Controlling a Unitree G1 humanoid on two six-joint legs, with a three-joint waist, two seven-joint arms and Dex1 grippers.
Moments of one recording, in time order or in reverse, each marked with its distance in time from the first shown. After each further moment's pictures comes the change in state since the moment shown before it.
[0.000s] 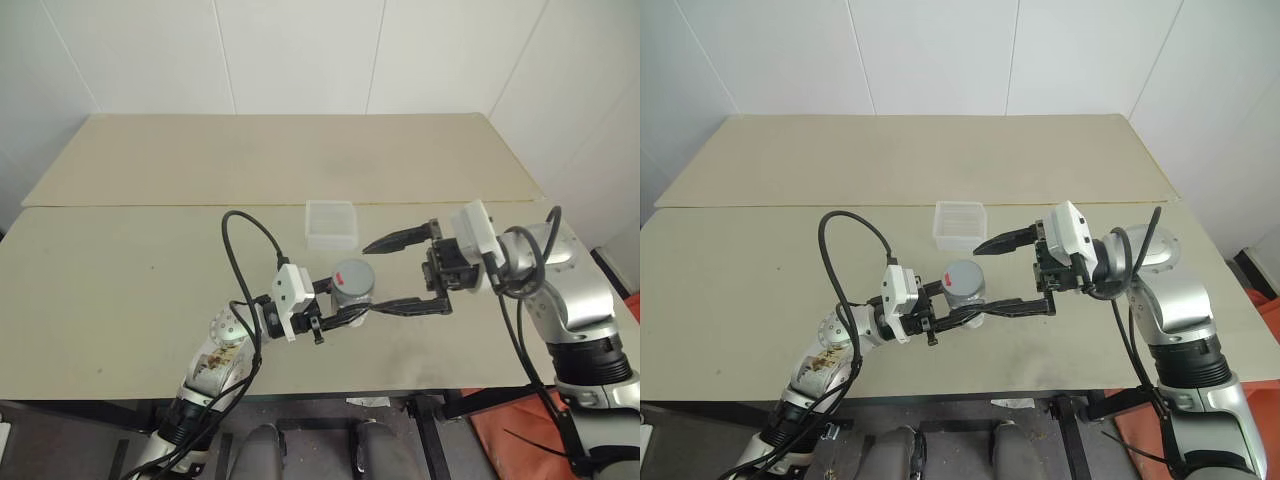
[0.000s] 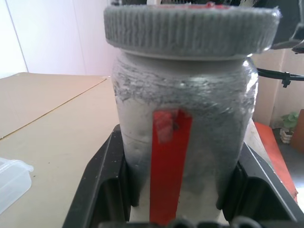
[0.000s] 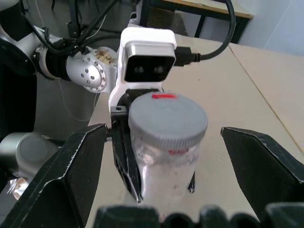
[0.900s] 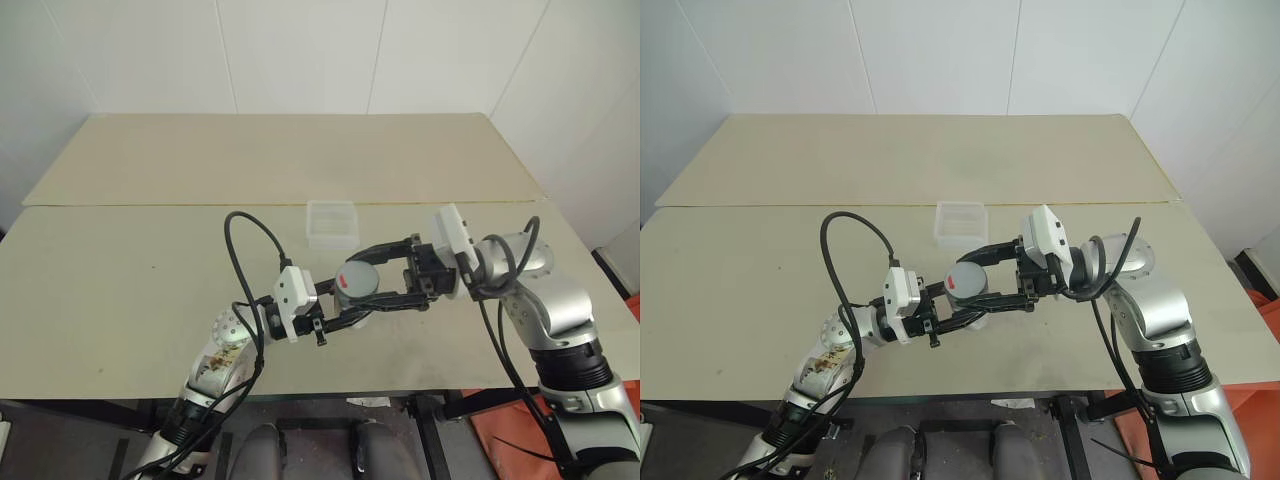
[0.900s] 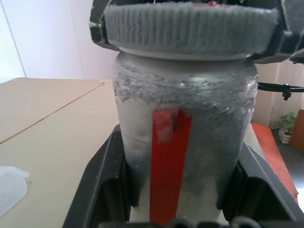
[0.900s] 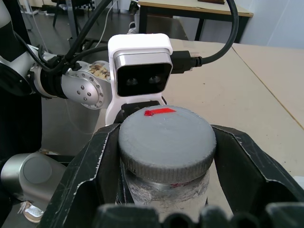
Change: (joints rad) left arm 0.002 -0.005 -0.014 0.006 0.003 -0.033 -0.001; right arm 0.010 0.042 0.041 -0.028 0.009 0.075 -0.048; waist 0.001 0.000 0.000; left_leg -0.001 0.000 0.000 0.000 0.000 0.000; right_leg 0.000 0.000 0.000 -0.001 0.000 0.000
